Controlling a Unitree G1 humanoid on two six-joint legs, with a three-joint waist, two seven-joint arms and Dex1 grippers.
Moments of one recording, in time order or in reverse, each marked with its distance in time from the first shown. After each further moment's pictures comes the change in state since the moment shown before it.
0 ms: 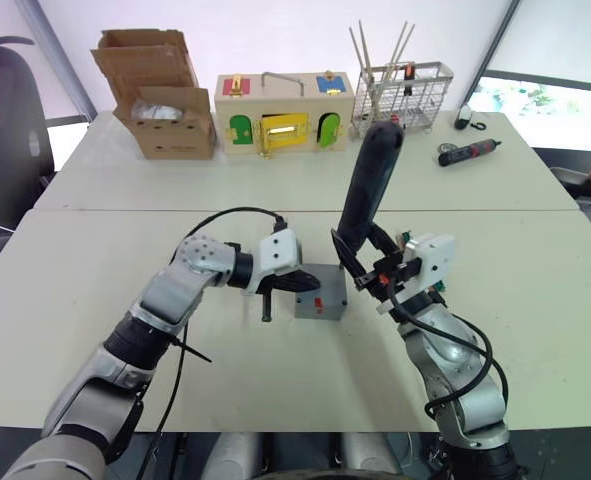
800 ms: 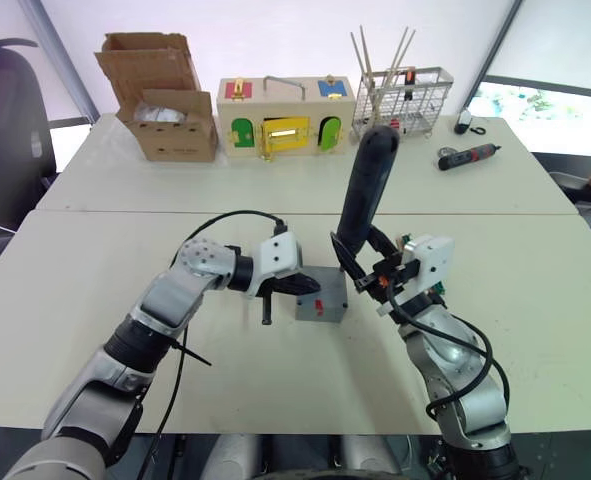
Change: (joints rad) left arm 0.010 0.000 -0.001 -0.010 0.001 0.005 0.005; right arm 0.004 -0.010 0.004 0.001 0.002 0.000 0.003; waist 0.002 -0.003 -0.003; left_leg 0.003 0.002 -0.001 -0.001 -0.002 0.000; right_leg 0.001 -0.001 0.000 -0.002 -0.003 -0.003
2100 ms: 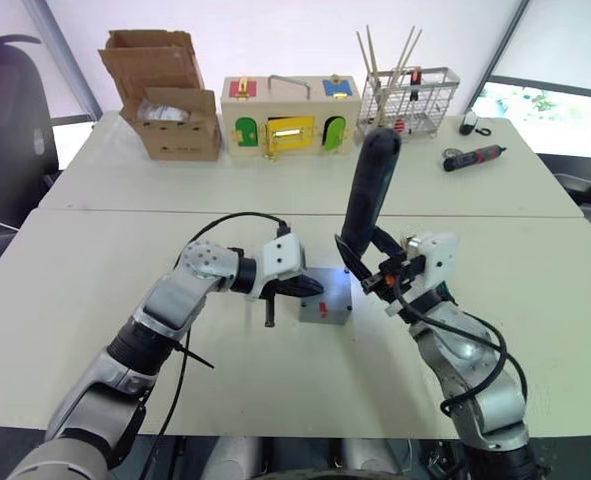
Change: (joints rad) left arm 0.011 -0.017 0.003 -0.025 -0.003 0.011 0.006; right arm -0.048 -0.080 -0.103 -0.137 0.120 0.260 -0.008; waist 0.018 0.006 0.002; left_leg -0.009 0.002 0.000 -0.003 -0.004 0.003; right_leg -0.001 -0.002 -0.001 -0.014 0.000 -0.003
